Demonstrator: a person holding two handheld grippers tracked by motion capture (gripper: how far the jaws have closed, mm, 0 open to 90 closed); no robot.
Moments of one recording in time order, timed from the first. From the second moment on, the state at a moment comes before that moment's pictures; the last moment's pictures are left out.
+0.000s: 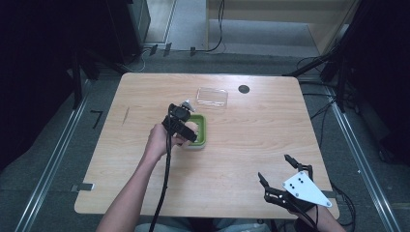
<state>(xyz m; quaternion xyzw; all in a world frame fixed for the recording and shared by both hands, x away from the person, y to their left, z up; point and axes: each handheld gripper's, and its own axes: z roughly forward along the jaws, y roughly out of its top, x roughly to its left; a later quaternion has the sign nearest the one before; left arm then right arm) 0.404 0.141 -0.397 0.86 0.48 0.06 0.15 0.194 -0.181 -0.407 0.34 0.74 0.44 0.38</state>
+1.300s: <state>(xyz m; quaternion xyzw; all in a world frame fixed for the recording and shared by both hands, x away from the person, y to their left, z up) 0.425 0.131 -0.417 0.81 0.55 0.09 0.18 0.194 -0.182 -0.407 0.35 0.73 0.44 0.38</state>
